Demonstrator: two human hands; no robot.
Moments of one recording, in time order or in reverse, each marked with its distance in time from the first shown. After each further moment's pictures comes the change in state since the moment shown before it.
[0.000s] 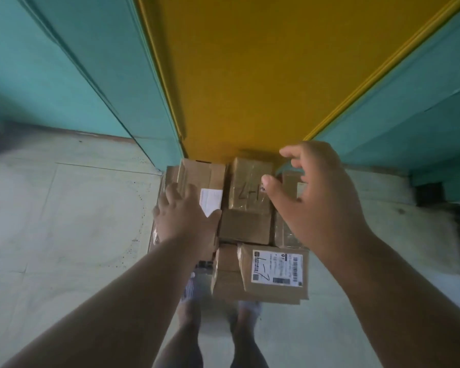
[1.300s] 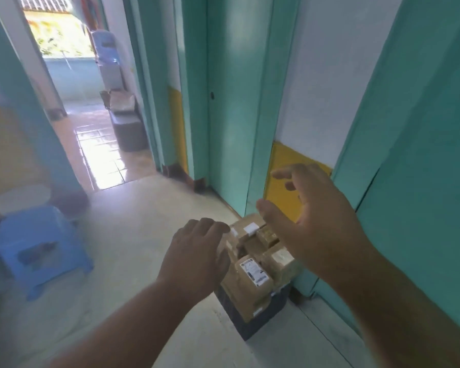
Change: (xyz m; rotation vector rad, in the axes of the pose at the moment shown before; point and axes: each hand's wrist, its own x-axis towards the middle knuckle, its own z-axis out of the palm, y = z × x) left_hand -0.663 0.274 -0.085 -0.098 0.844 -0.262; right_hand -0.368 0.060 -0.485 0.315 -0.097 -1.027
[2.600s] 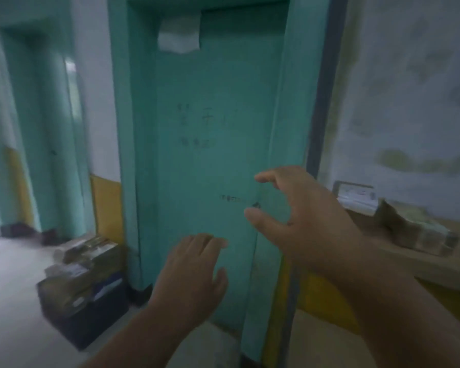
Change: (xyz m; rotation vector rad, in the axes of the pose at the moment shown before) left_hand -0.484 0.706 -0.089 -0.277 0.228 0.540; right_hand -0.652 0.020 -0.645 -0.455 0.247 0.064
